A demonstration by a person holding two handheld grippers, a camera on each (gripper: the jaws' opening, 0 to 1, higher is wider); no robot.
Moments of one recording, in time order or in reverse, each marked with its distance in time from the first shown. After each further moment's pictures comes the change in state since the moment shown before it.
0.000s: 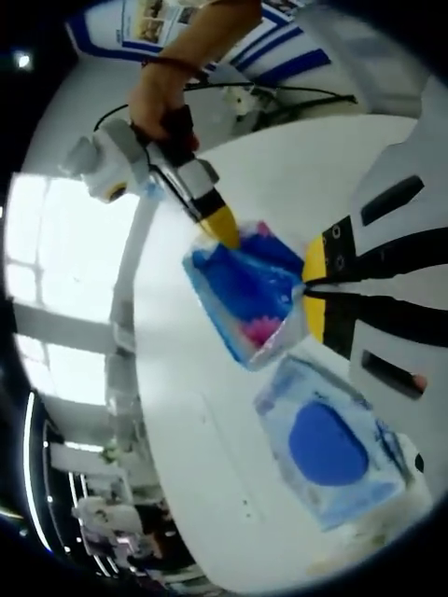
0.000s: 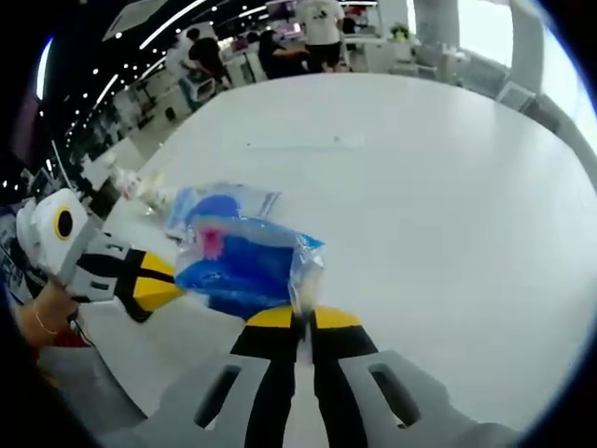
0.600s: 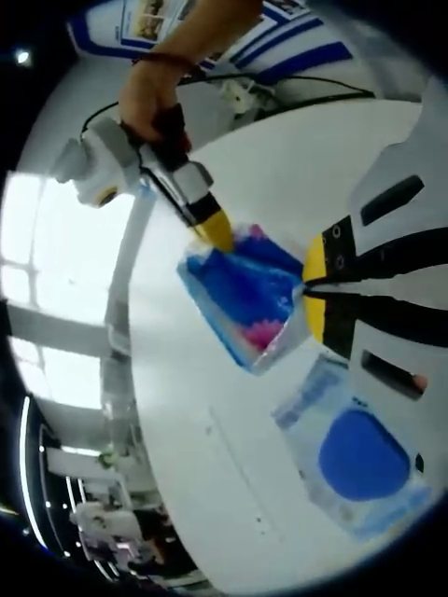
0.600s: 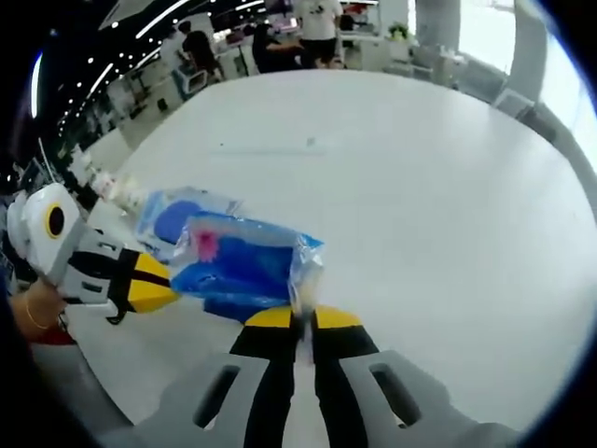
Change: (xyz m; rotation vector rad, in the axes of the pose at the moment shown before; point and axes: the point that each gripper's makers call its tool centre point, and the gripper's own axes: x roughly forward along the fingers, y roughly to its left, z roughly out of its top) left arm 0.044 0.013 0.010 -0.002 0.025 -0.008; right arm 0.021 -0.046 0.021 -0.037 0.030 -0.051
